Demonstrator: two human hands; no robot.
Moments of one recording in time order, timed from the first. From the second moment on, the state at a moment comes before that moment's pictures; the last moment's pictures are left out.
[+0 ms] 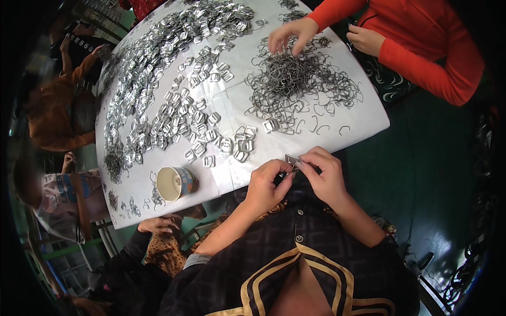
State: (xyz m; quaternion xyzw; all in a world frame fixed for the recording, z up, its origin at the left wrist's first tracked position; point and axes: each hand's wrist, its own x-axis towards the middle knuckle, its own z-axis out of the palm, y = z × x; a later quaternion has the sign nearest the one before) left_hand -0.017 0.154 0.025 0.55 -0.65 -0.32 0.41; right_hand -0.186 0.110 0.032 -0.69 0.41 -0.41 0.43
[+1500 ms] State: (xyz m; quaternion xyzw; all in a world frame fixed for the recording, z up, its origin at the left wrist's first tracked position) left_hand 0.062 0.047 0.011 0.43 -0.37 -0.69 0.45; right_hand -0.188 0.127 0.019 -0.69 0.40 -0.44 0.41
